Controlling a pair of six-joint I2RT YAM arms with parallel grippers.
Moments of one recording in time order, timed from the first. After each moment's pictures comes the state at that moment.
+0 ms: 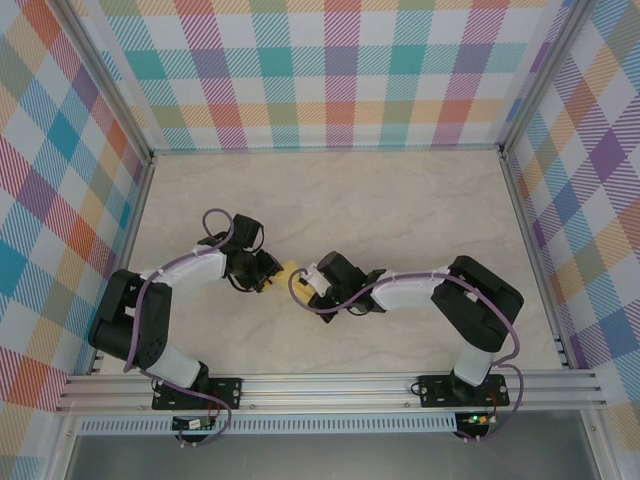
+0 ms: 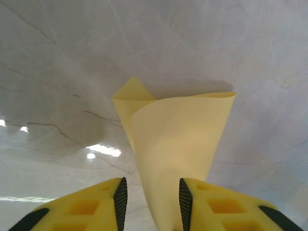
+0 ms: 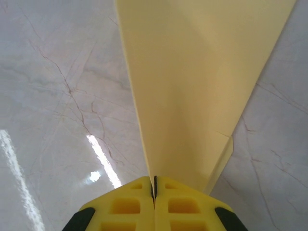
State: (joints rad) left arm -0.36 1.52 0.84 -0.51 0.29 -1.07; right arm 0.95 1.75 0.85 -0.02 -0.22 0.09
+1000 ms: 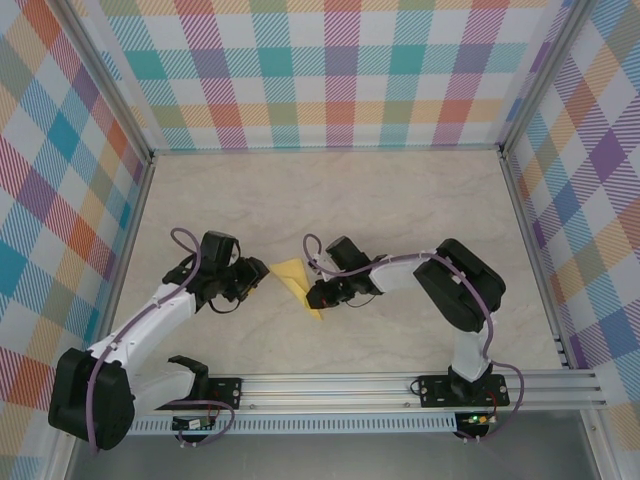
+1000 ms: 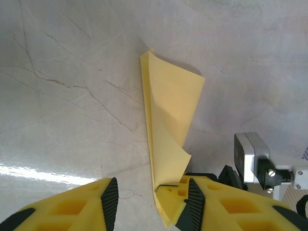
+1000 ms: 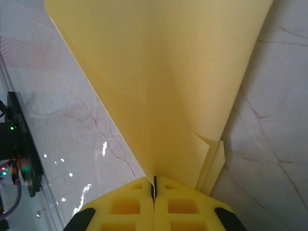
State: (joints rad) left arm -0.33 1.09 0.64 -0.49 0.26 -1.06; right arm 0.79 1.89 0.90 0.01 -0.65 0.51
